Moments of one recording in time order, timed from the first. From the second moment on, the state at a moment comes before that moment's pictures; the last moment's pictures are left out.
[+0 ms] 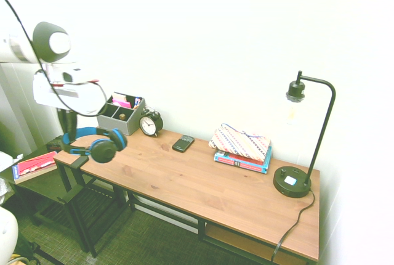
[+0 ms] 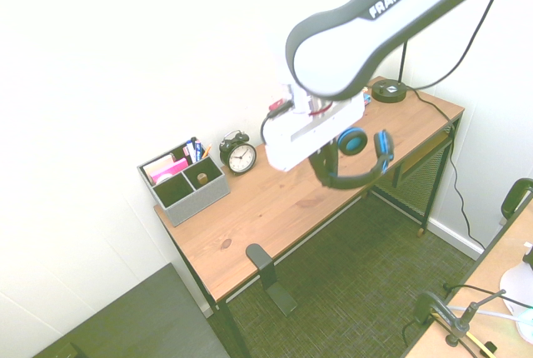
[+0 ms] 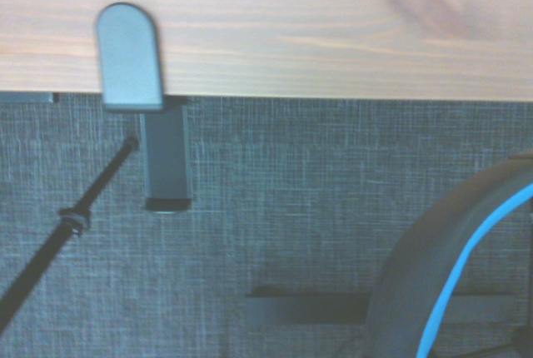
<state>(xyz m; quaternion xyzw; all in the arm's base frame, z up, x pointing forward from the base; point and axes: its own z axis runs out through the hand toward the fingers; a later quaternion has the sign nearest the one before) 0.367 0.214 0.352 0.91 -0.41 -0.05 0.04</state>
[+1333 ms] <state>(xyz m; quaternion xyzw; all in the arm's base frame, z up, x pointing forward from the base) 0.338 0.373 0.082 0.88 -0.48 0.03 0.02</state>
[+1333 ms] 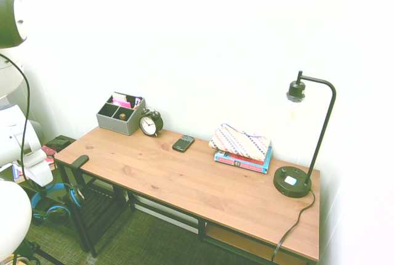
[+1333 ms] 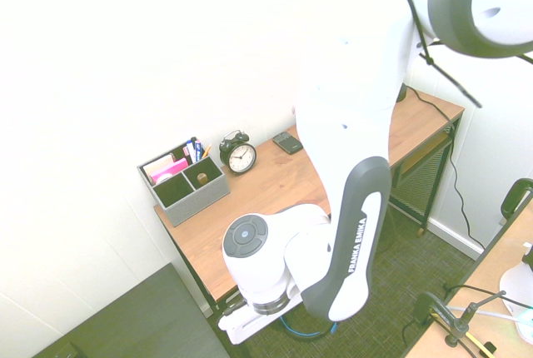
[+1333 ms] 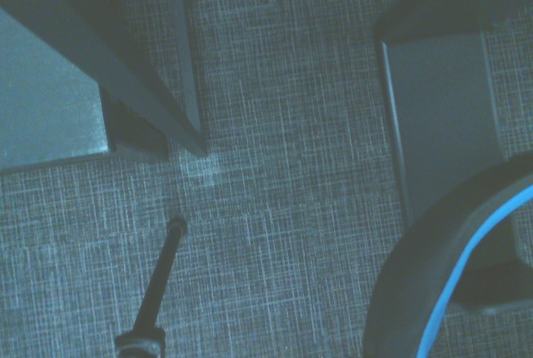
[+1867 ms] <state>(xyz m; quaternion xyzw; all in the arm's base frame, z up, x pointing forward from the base) 0.372 0.372 0.056 0.88 -0.48 0.00 0.04</state>
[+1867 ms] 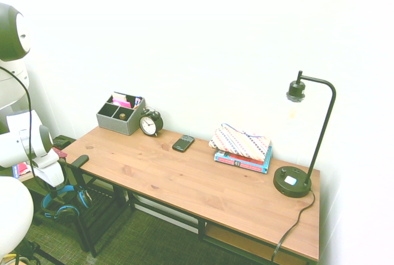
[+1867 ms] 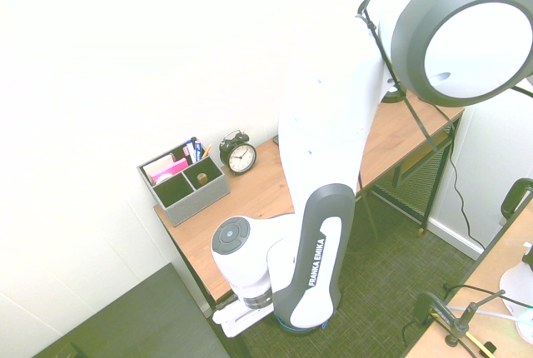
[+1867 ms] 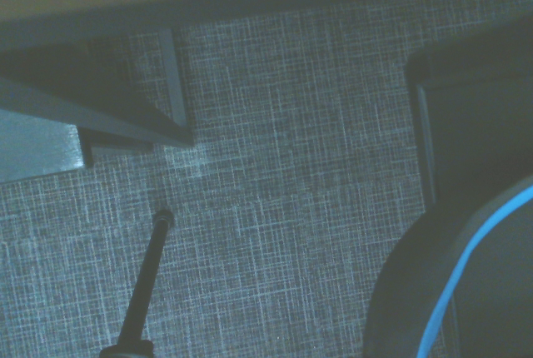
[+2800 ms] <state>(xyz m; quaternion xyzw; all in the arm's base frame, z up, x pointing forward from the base) 0.425 0.310 0.296 0.92 -0.39 -0.01 0.04</state>
